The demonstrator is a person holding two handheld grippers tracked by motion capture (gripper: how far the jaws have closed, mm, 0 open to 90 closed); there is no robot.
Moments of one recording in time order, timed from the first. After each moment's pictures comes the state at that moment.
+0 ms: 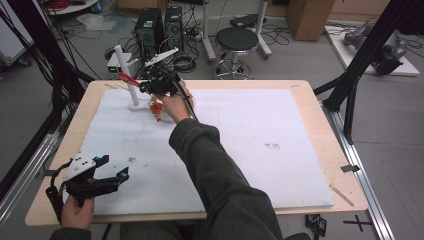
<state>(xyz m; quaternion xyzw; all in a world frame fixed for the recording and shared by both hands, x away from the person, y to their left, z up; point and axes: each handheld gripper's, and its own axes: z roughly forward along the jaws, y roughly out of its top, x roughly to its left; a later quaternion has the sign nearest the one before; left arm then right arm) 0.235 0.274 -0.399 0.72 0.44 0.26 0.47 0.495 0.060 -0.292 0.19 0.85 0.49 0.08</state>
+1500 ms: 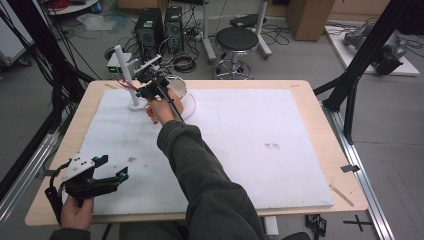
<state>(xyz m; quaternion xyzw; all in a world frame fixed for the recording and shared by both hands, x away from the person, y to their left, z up) 0.234 0.276 -0.399 0.72 0.44 0.26 0.47 0.515 0.101 -0.326 0.23 0.87 0.42 0.11</state>
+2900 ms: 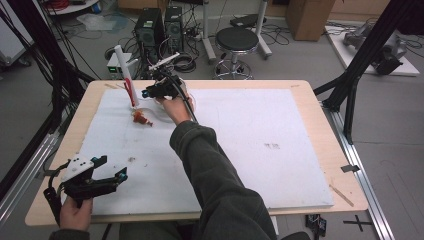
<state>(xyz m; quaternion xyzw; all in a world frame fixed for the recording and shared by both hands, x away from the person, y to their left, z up) 0.232 0.277 -0.399 0.72 0.44 0.26 0.47 0.515 0.061 -0.320 0.24 0.85 0.47 0.04</state>
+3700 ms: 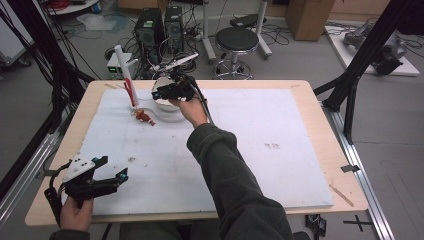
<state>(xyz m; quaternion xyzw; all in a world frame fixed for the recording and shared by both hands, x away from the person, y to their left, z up) 0.232 0.275 -0.400 0.72 0.44 0.26 0.46 0.504 0.015 -0.312 0.21 0.84 0.50 0.00</state>
